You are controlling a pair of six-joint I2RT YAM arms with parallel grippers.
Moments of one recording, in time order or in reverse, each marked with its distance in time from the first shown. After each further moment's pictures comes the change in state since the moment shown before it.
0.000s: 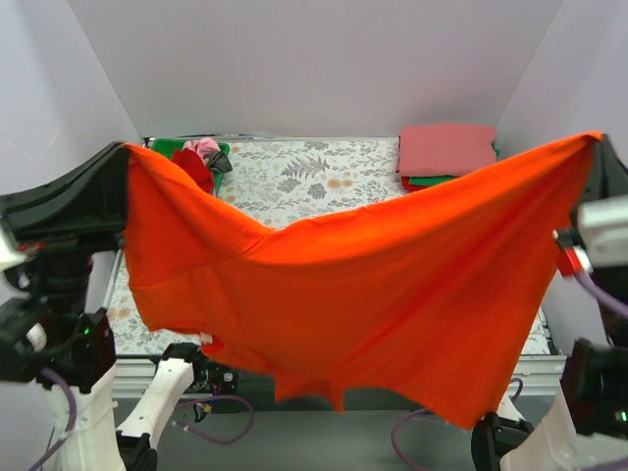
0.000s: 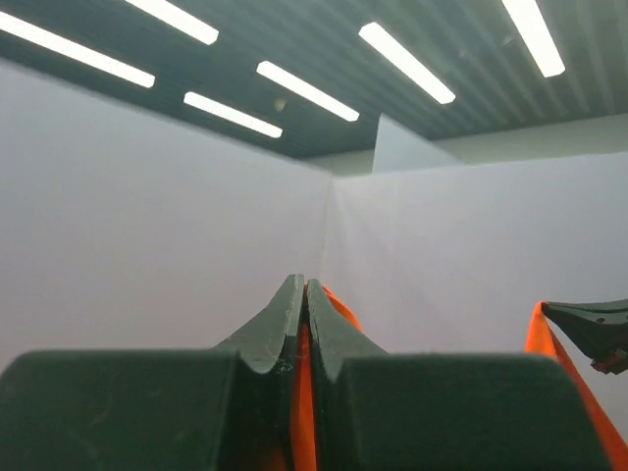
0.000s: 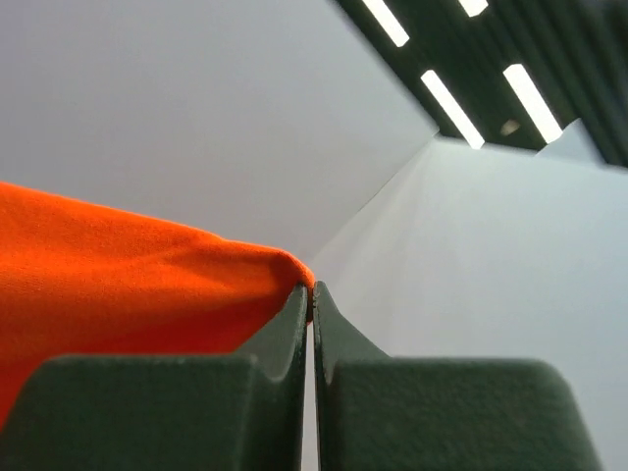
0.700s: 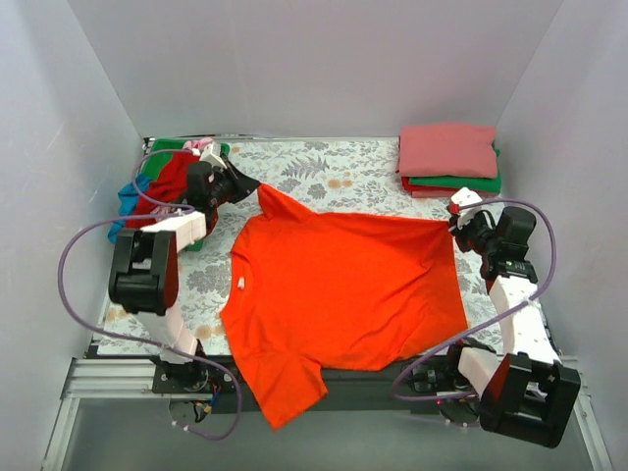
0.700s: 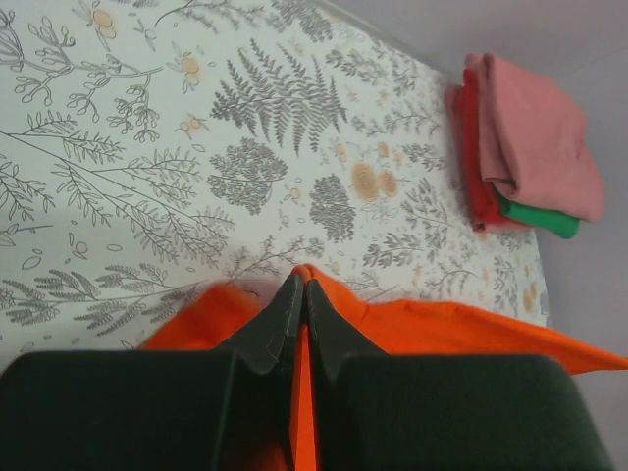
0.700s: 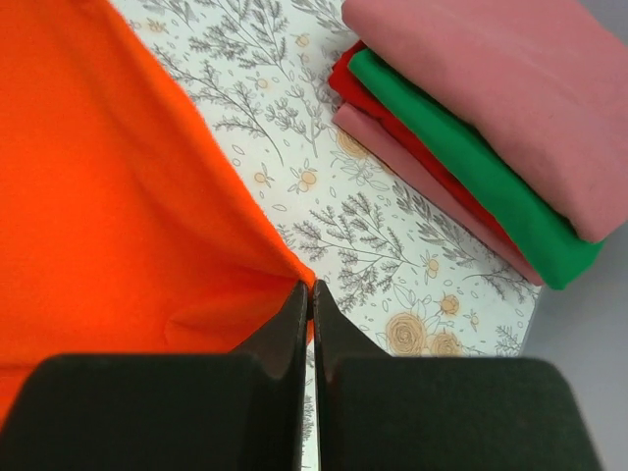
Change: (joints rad) left arm 0.002 1.011 -0.562 0.225 0.070 0.024; right arm -0.011 0.166 -1.400 0.494 -0.216 -0.029
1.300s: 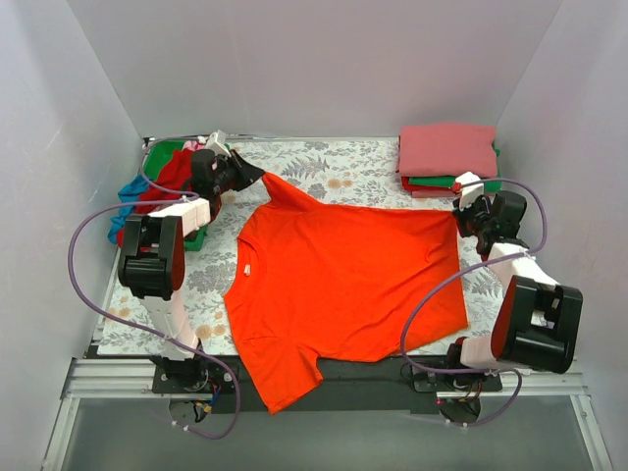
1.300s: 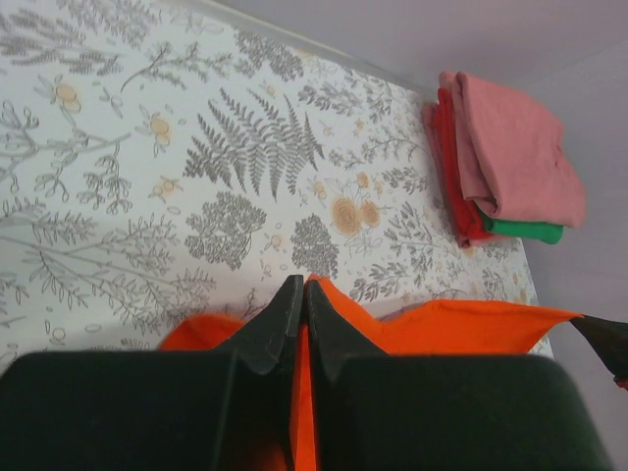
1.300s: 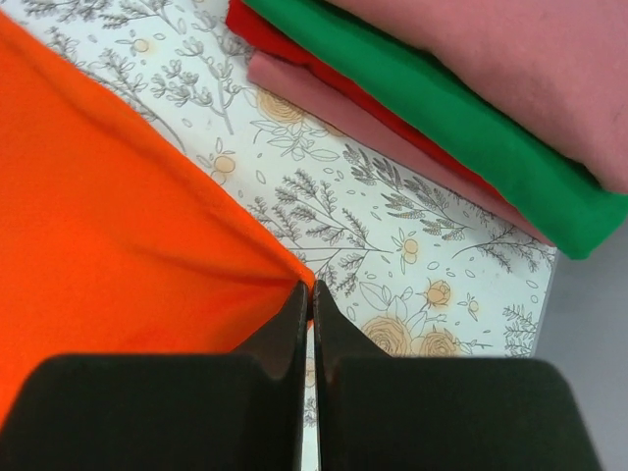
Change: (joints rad) left arm 0.000 0.190 0.177 0.006 0.061 0.001; right arm -0.009 0.380 0.056 0.263 0.148 0.075
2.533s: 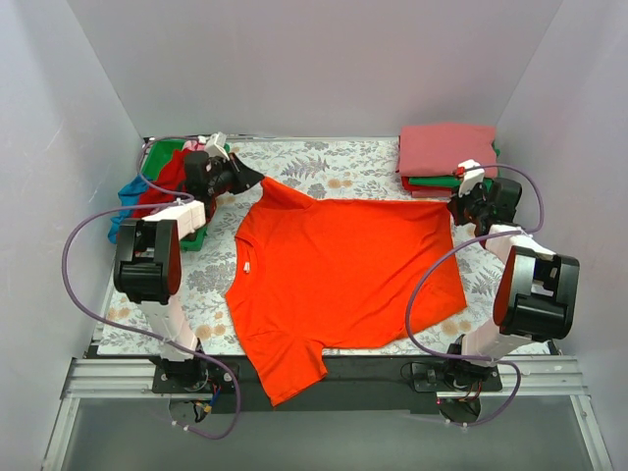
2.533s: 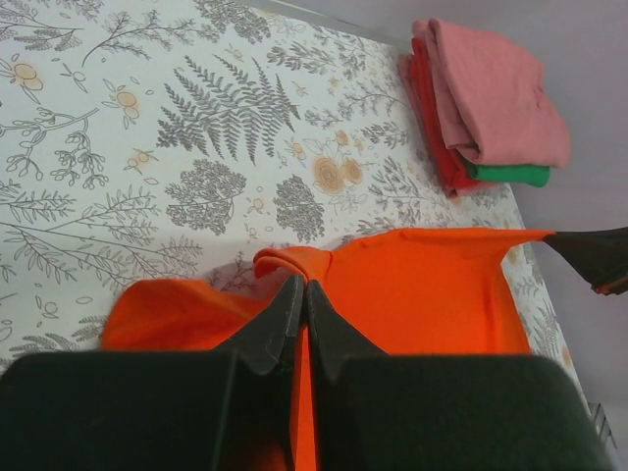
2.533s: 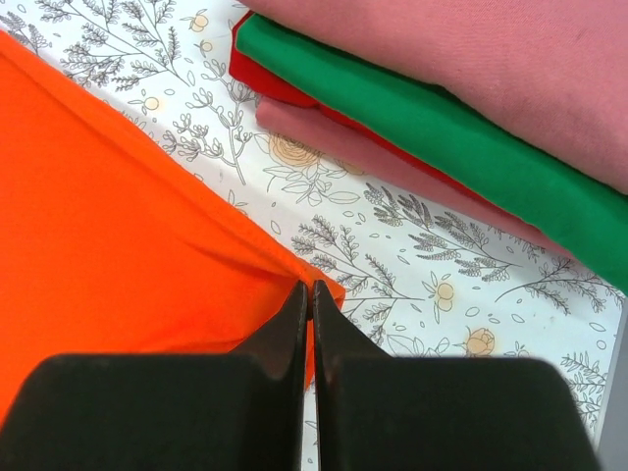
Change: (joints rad) left arm 0.027 -0.029 -0.011 -0.018 0.128 0.084; right arm 0.013 0.216 0.156 0.031 -0.032 0.166
